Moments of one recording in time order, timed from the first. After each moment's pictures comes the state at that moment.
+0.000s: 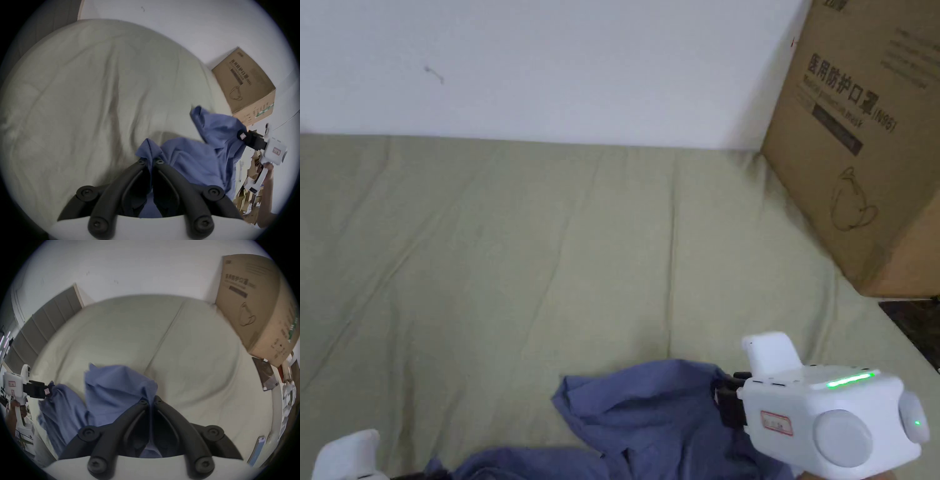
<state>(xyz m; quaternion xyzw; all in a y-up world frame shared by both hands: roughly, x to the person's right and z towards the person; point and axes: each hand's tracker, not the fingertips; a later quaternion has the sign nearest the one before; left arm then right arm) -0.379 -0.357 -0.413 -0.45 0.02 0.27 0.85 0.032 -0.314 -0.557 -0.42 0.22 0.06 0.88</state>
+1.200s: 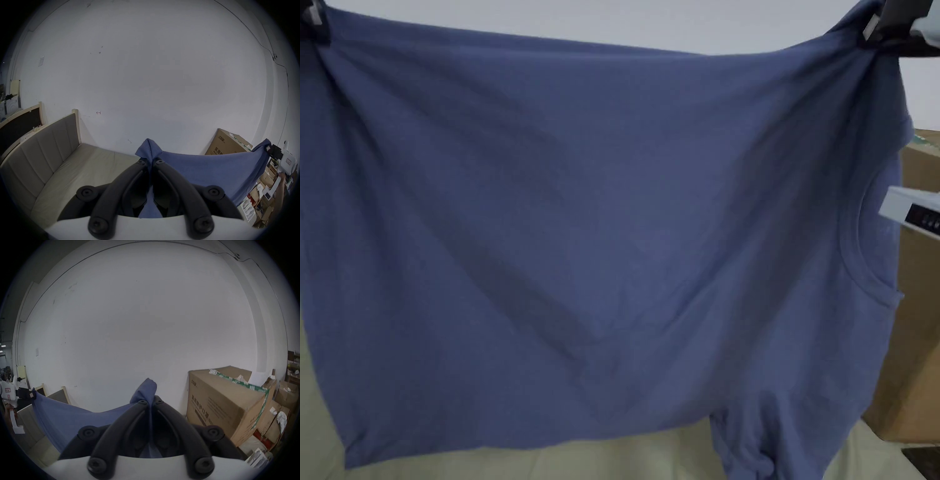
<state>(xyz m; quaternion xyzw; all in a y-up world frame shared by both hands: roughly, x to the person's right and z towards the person) -0.481 0.109 -0.605 -0.13 0.09 0.13 0.98 0.036 0.110 -0.705 -0.03 0.13 -0.04 0.99</state>
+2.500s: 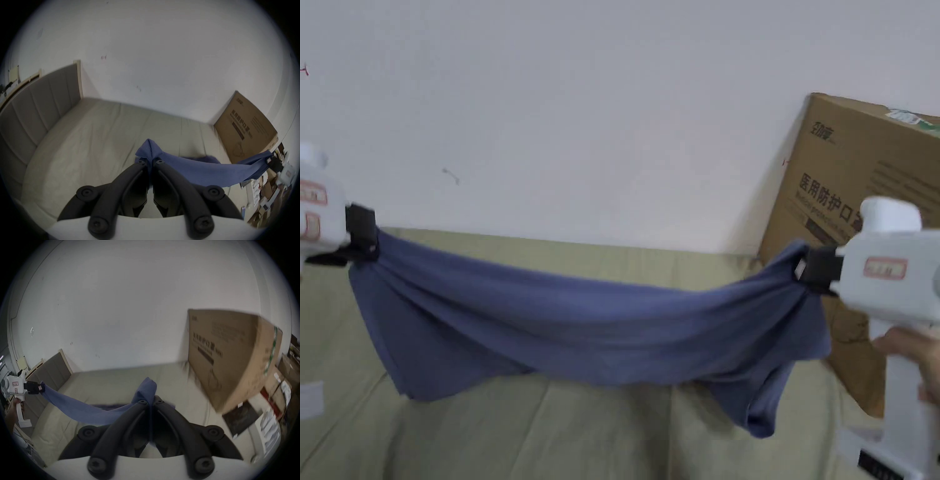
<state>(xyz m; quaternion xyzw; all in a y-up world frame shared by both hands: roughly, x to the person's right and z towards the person) -0.463 -0.123 -0.585 -0.31 0.11 0.17 0.93 0.056 -0.125 -0.656 -0.25 0.14 -0.04 0.96</state>
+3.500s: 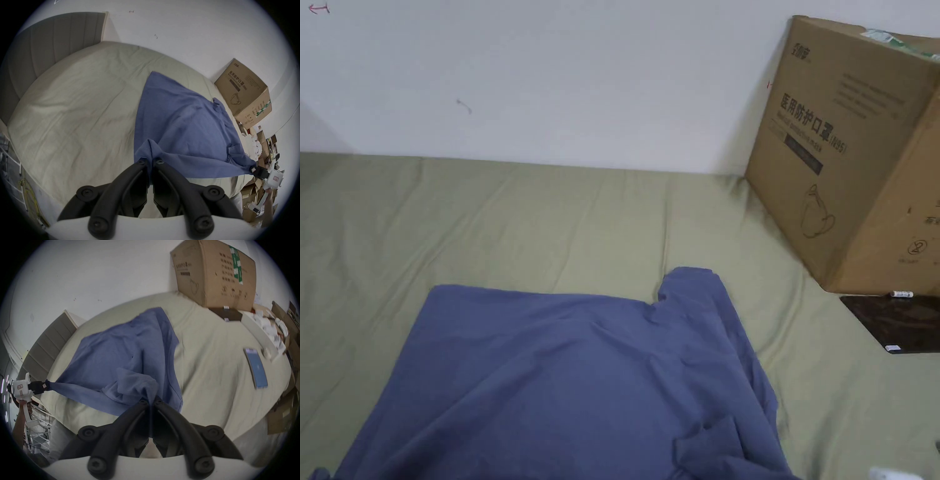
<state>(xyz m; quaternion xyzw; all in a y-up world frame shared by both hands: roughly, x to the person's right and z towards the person) -0.416 -0.311 -0.244 -0.42 0.09 0.23 0.87 0.140 -0.319 -0.320 -0.45 0.14 -0.07 0.88</state>
